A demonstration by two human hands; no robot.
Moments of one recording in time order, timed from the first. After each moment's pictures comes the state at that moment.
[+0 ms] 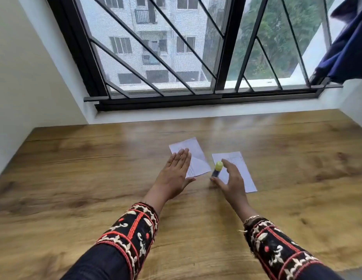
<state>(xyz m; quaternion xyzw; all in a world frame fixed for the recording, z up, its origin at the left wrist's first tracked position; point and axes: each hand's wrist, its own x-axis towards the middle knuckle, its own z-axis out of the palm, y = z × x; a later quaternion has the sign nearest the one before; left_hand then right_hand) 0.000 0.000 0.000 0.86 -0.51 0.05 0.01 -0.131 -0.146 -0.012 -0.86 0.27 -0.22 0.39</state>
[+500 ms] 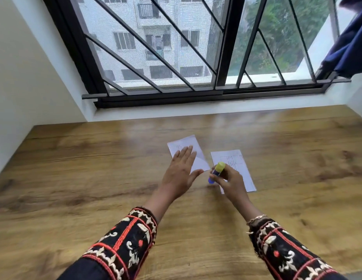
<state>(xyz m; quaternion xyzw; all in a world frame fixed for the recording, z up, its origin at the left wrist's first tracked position) -0.022 -0.018 0.013 0.86 -0.46 -0.06 0.23 -0.134 -0.155 -0.005 -0.80 0.25 -0.18 0.52</state>
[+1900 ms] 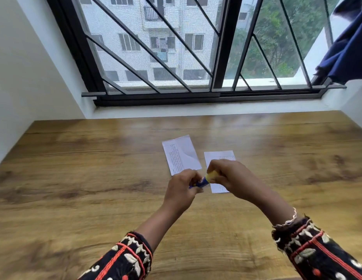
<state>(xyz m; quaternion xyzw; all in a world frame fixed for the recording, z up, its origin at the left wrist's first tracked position) -0.092 -0.020 0.038 0.82 -0.32 -0.12 0.46 -0.163 -0.165 0.100 -0.96 0.08 0.02 0.28</state>
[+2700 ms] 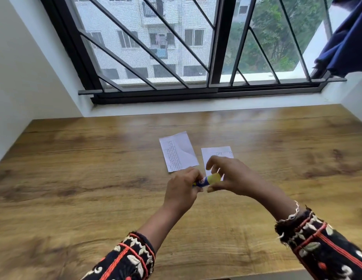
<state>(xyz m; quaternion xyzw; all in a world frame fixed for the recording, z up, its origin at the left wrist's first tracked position) -0.107 -0.028 0.040 0.86 -0.36 -0.05 0.35 -0.169 -0.170 0.105 -0.95 0.09 0.08 0.29</state>
